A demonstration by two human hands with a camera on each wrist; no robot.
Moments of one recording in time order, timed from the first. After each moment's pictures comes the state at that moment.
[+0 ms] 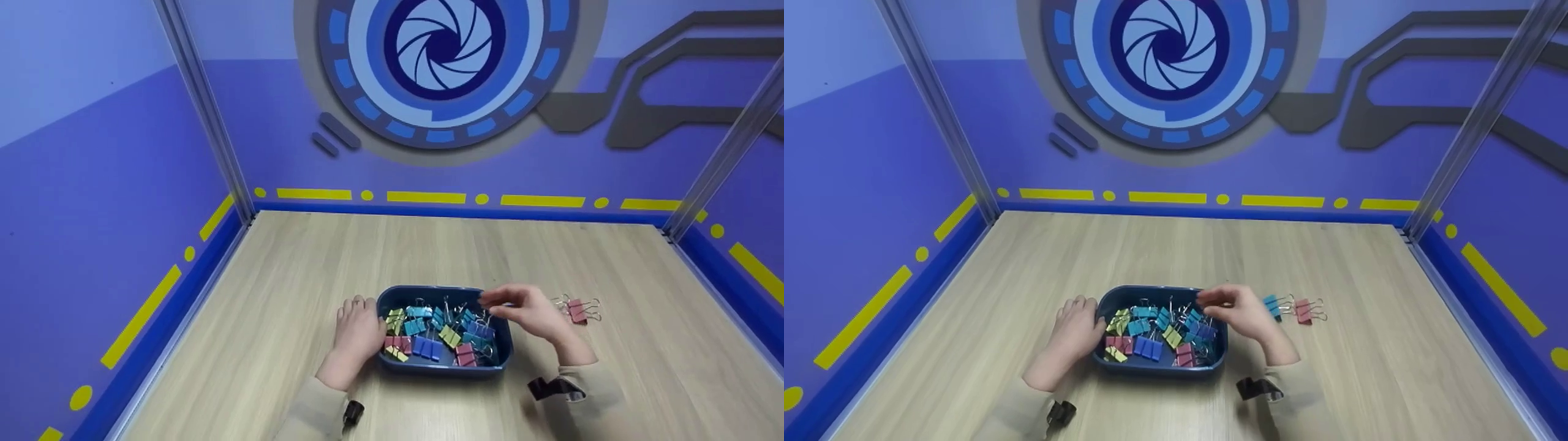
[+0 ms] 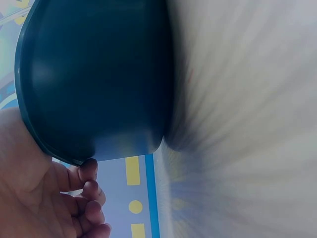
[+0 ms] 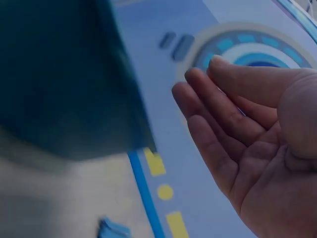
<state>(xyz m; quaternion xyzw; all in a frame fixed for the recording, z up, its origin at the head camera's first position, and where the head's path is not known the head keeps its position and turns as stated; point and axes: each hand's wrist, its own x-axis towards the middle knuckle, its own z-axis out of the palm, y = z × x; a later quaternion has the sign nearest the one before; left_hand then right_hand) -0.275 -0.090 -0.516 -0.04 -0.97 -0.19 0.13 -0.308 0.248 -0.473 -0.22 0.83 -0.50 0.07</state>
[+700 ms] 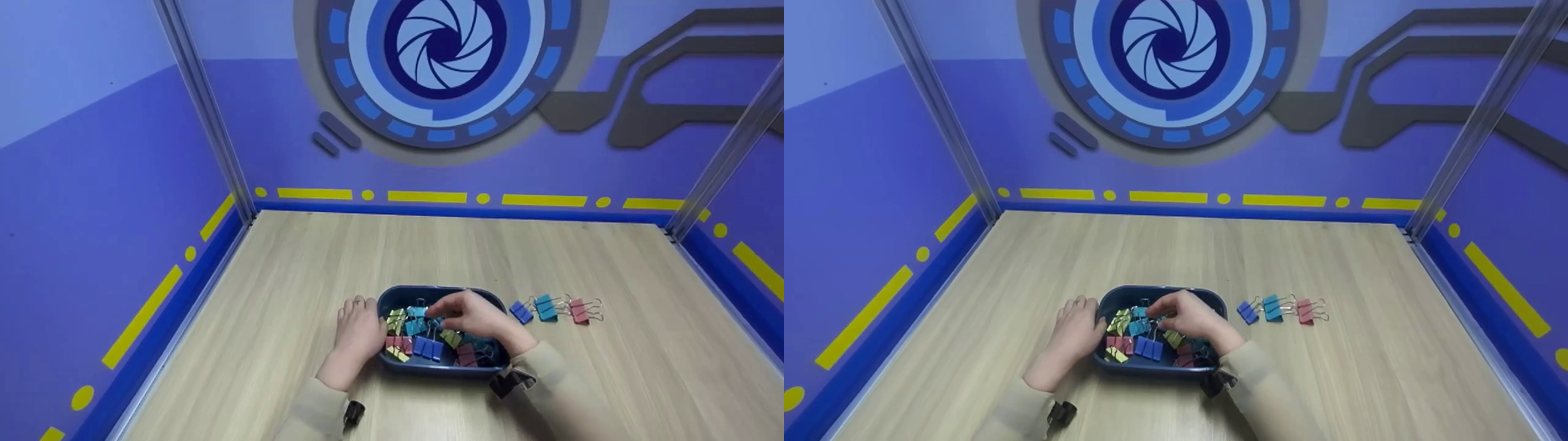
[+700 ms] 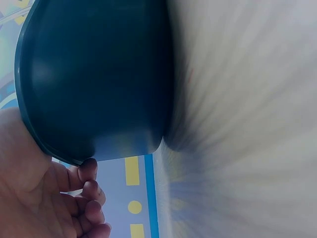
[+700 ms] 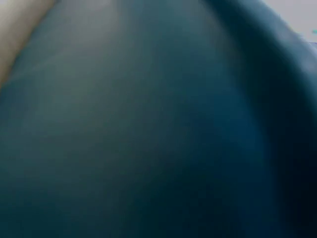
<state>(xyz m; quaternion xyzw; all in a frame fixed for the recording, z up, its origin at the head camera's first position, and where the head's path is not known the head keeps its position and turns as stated) -0.276 -0.090 -0.516 -0.05 -0.97 -0.18 0.13 -0.322 0.167 -0.487 -0.33 0.84 -0.40 0.15</state>
